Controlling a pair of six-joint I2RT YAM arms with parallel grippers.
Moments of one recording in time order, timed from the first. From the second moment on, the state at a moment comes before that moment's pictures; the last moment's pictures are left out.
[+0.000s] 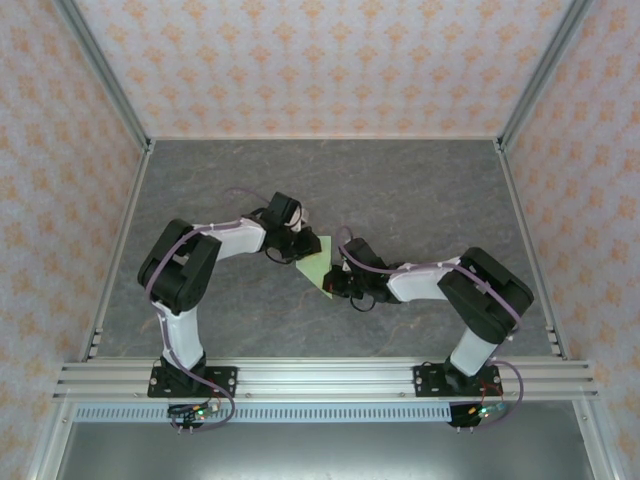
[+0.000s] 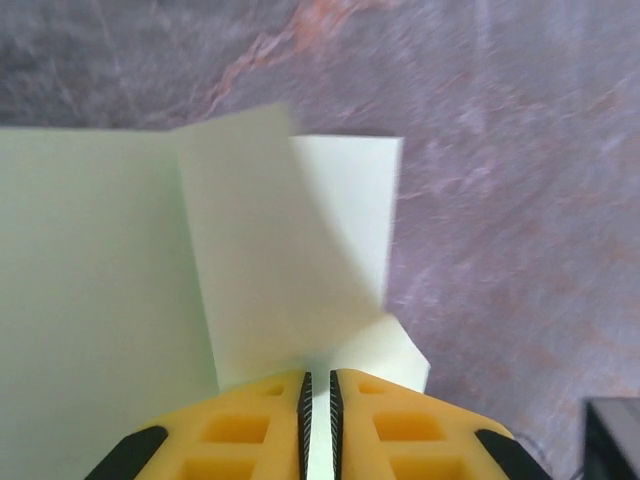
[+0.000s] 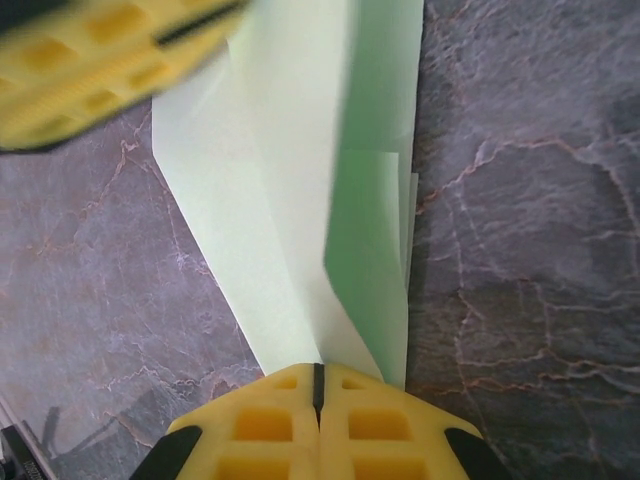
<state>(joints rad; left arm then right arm) -0.44 1.87 1.07 -0.21 0.47 -0.75 0.78 1.68 0.67 0.15 -0.28 0.94</state>
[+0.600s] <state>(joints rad) -0.50 1.74 0.92 -0.11 0.53 -0.76 0.77 1.69 0.67 0.14 -0.30 0.94</state>
